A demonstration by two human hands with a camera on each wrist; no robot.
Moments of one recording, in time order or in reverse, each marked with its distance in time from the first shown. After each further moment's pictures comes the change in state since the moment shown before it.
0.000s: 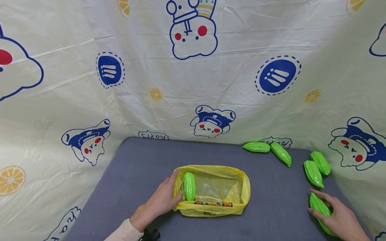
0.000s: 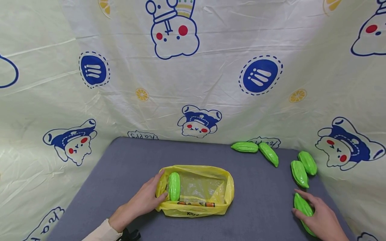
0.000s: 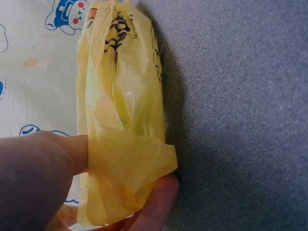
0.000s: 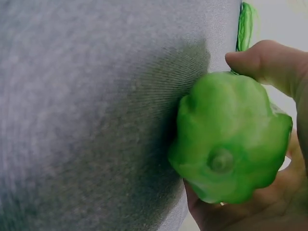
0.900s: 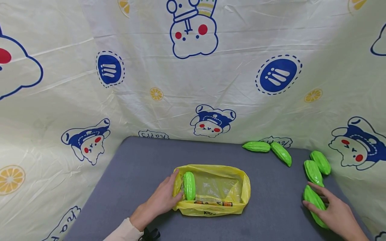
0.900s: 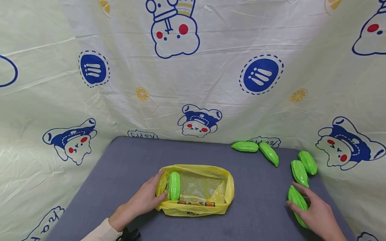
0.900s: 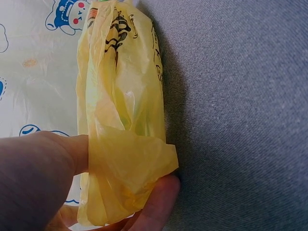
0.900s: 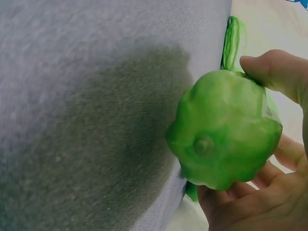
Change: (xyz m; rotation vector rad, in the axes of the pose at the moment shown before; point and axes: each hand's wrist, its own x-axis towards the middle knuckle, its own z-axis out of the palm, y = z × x) left_hand -0.001 -0.002 0.001 -0.017 0.004 -0.005; right_hand 0.001 -0.025 -0.007 0.033 0.134 -0.058
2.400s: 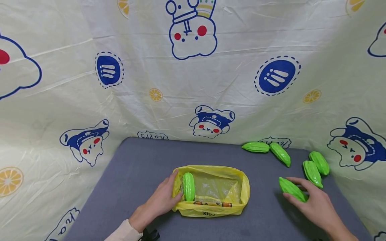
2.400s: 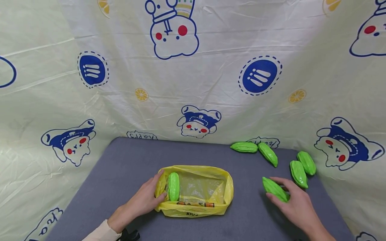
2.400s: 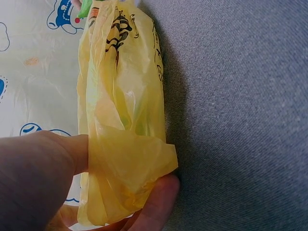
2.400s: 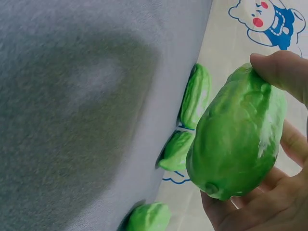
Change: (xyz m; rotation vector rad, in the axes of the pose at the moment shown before) left_hand 0.002 -0.001 0.000 0.006 0.003 -0.008; right_hand -0.006 -0.069 0.001 0.116 0.224 -0.251
